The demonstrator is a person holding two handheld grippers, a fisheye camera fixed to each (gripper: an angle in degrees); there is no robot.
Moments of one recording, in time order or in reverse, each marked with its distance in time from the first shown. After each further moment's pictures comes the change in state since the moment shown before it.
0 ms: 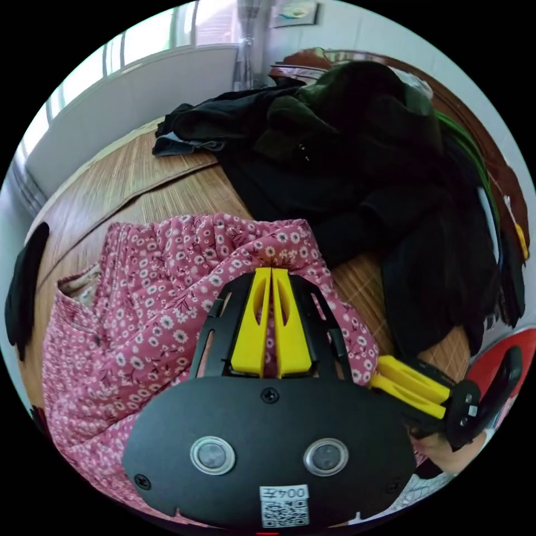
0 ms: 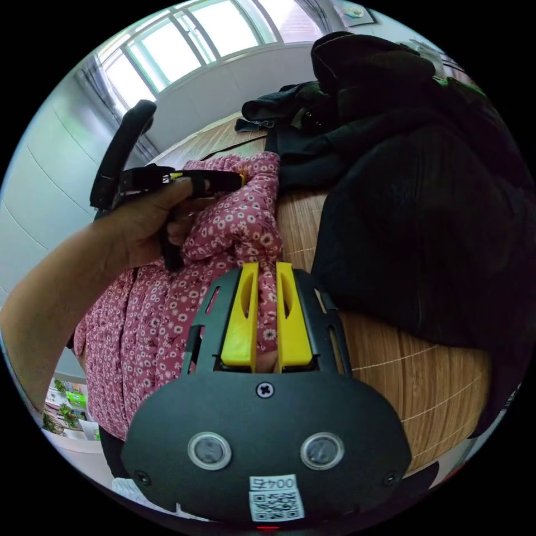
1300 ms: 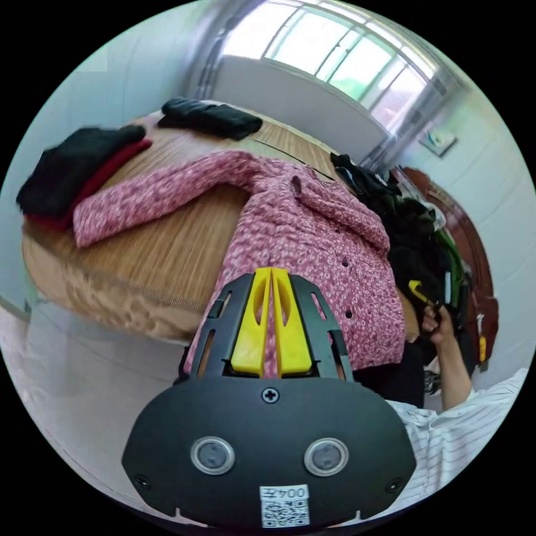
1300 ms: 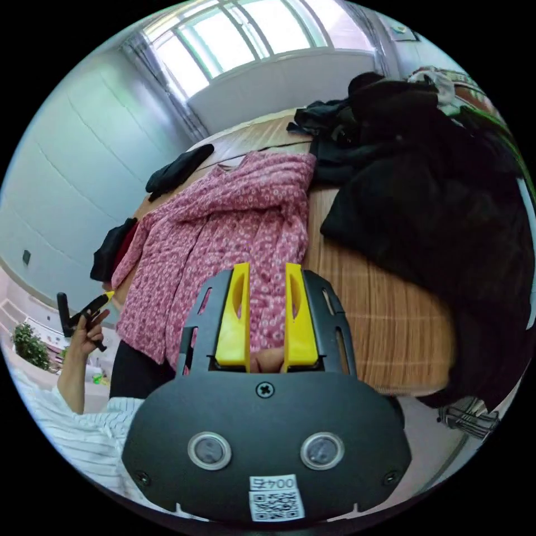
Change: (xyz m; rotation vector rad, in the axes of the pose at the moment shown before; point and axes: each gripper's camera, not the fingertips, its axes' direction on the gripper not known) left arm -0.108 0.617 -0.441 0.228 -0.014 -0.723; right arm 0.033 0.111 -0.165 -0.121 -0.181 -0.148
